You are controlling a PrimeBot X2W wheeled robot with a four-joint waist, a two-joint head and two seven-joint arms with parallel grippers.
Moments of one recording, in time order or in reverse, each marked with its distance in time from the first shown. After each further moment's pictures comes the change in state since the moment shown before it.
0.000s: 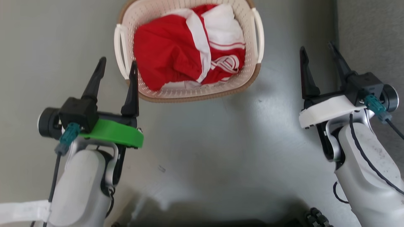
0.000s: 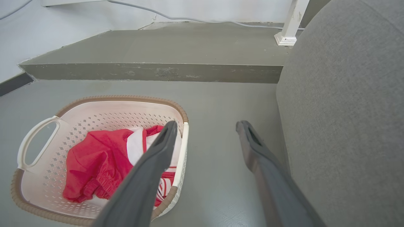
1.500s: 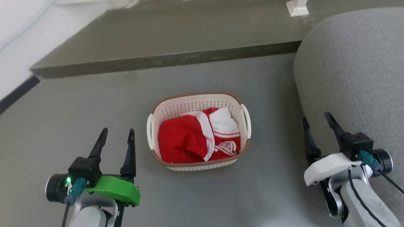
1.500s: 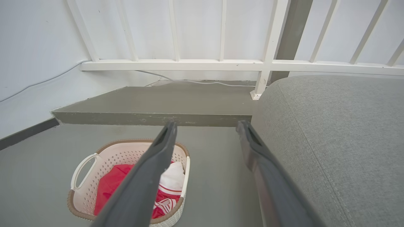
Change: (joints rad) left arm 0.294 0.025 0.011 0.012 -0.025 0.032 -0.003; right arm 0.282 -0.017 0.002 0.033 0.052 0.000 -0.013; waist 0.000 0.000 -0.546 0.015
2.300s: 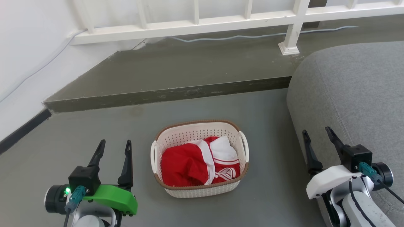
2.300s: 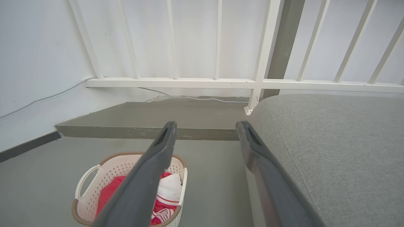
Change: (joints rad) left arm 0.027 0.008 0.001 0.053 -0.007 0.000 -0.019; right arm 0.050 -0.006 0.002 0.025 0.010 0.006 0.000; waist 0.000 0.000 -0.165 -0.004
